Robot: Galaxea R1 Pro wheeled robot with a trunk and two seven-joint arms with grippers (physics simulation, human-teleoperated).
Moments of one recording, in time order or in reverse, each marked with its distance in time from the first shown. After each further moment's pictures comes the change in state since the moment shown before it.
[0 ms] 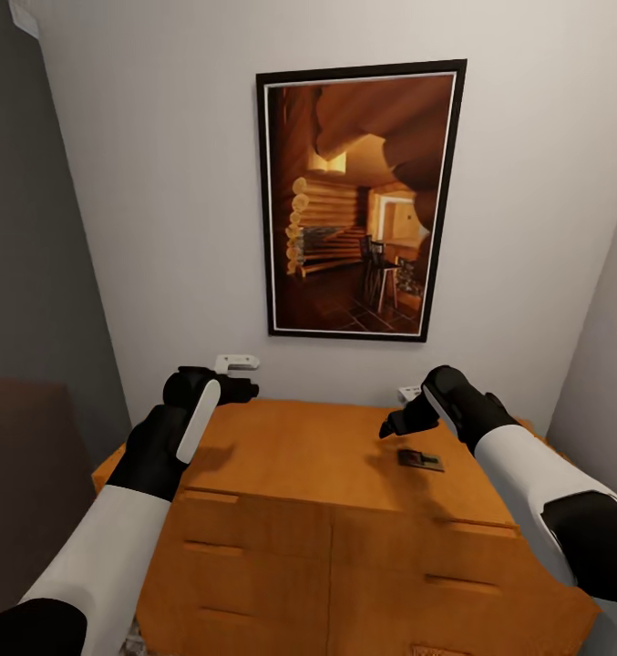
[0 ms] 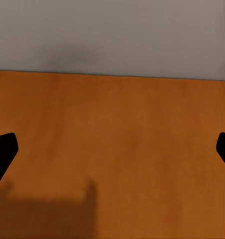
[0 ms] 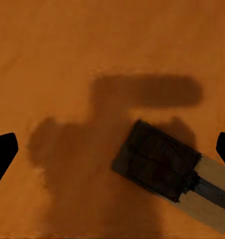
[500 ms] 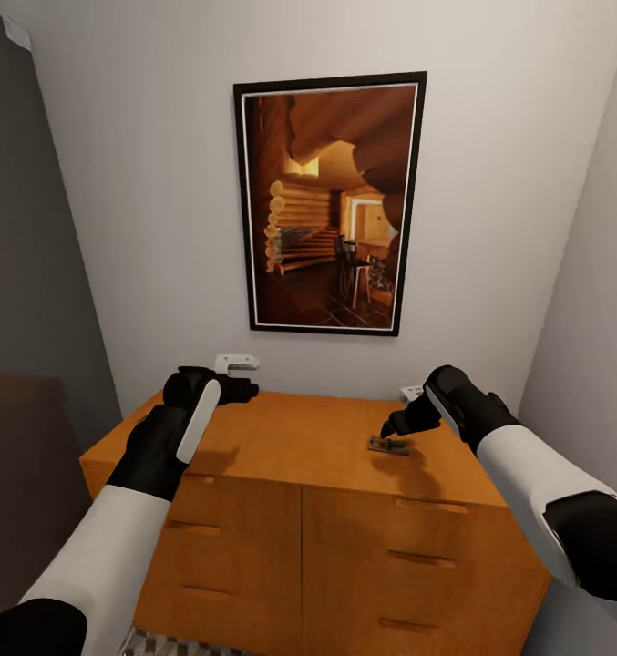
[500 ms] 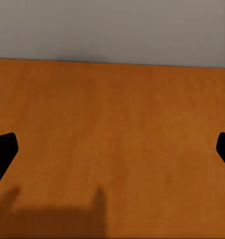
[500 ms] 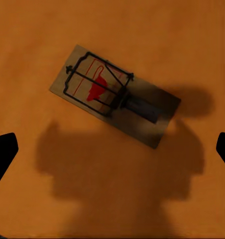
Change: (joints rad) left arm 0.000 0.000 0.000 0.000 -0.001 -0.002 0.000; right arm 0.000 -0.008 -0.004 0.001 -0.007 0.000 0.002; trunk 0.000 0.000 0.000
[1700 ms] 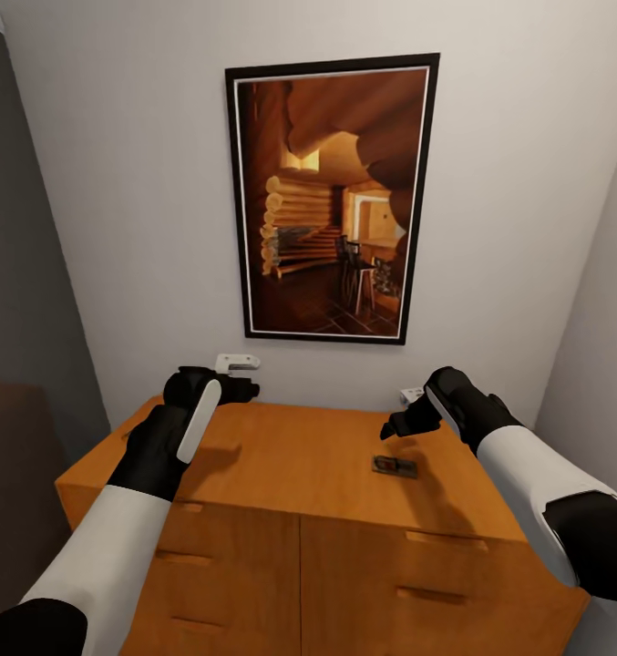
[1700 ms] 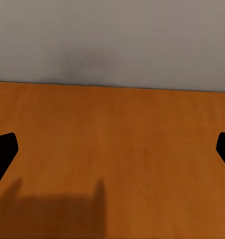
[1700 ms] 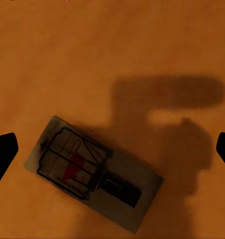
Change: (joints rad) left arm 0.000 -0.002 -0.002 -0.002 0.003 -0.001 0.000; right arm 0.000 0.000 -0.004 0.014 -0.008 0.000 0.006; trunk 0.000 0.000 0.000
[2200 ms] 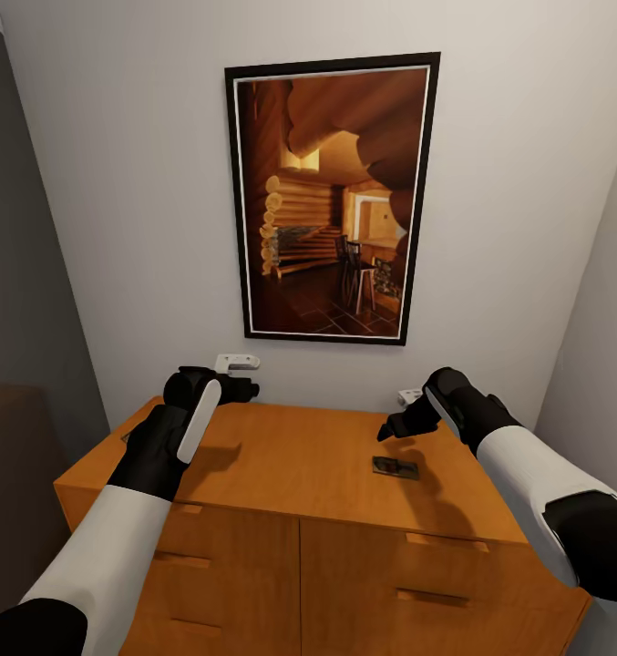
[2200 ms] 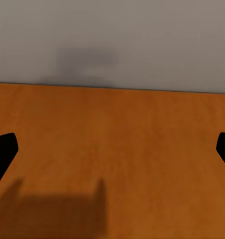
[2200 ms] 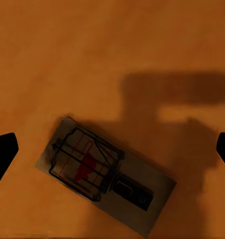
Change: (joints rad) left arm 0.000 0.000 0.000 0.000 -0.003 0.000 0.000; right arm 0.000 -0.001 0.015 0.003 -0.002 0.000 0.043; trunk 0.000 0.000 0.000
